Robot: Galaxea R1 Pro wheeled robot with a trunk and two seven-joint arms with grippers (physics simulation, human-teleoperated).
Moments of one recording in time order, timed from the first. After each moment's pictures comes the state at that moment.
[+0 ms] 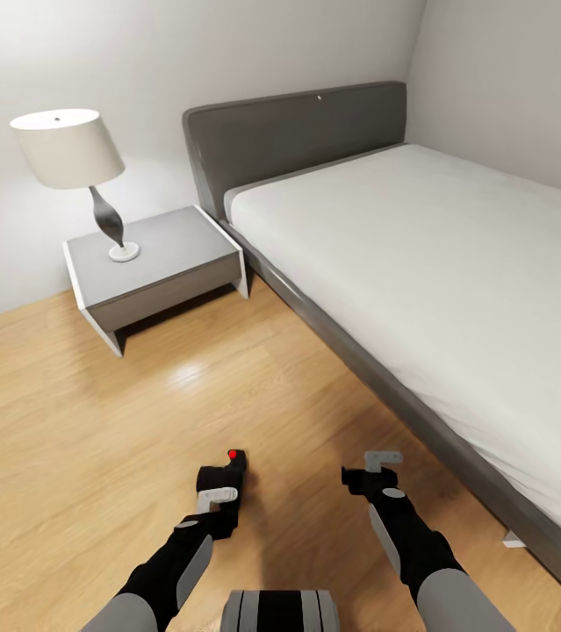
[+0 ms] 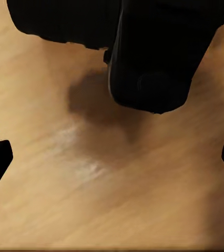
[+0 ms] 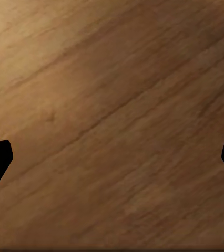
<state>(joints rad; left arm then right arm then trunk) -0.55 -0.13 -0.11 -0.51 0.20 0.24 0.21 -0.58 0.09 -0.06 -0.64 0.10 0.19 -0.09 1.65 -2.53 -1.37</state>
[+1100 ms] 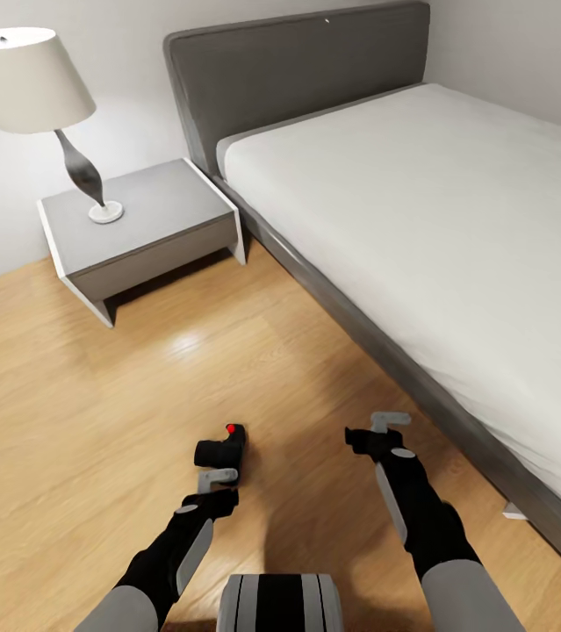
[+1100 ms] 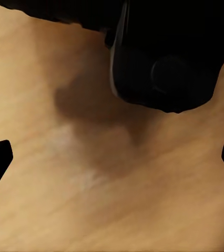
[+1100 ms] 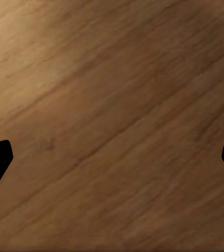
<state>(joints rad) -0.55 -0.13 -0.12 -0.62 0.20 0.24 0.22 -0.57 0.10 -0.05 -1.01 0.09 0.43 -0.07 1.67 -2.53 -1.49</state>
